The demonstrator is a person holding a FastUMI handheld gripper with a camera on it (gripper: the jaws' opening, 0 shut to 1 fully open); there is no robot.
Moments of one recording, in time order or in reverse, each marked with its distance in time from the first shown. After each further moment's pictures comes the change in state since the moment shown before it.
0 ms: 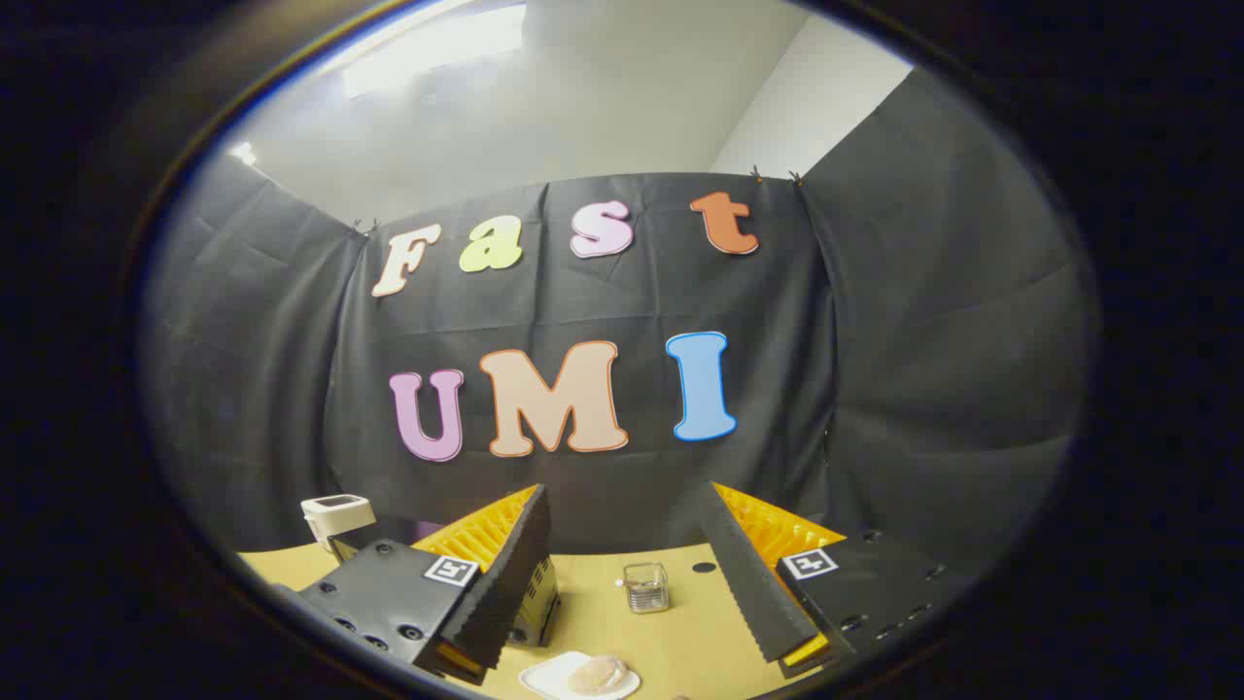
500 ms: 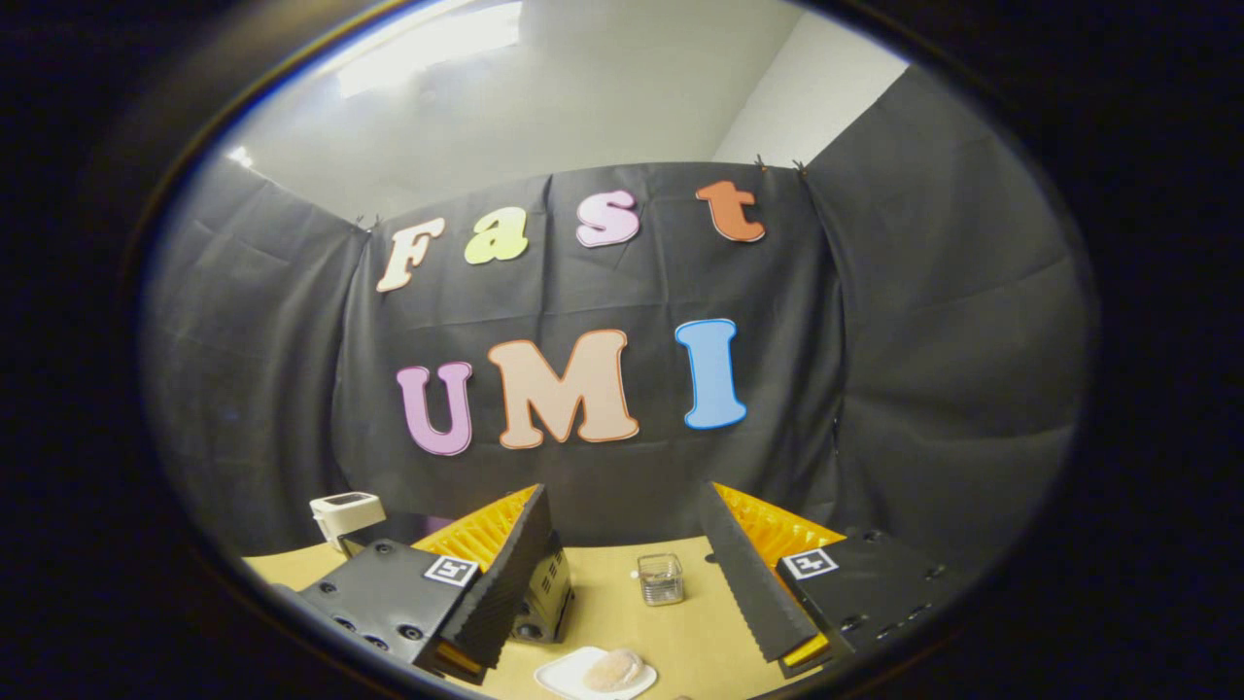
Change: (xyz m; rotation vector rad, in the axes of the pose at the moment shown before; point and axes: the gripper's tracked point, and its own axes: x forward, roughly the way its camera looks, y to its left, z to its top) arm -0.001 0.009 -0.009 0.013 0.018 0.009
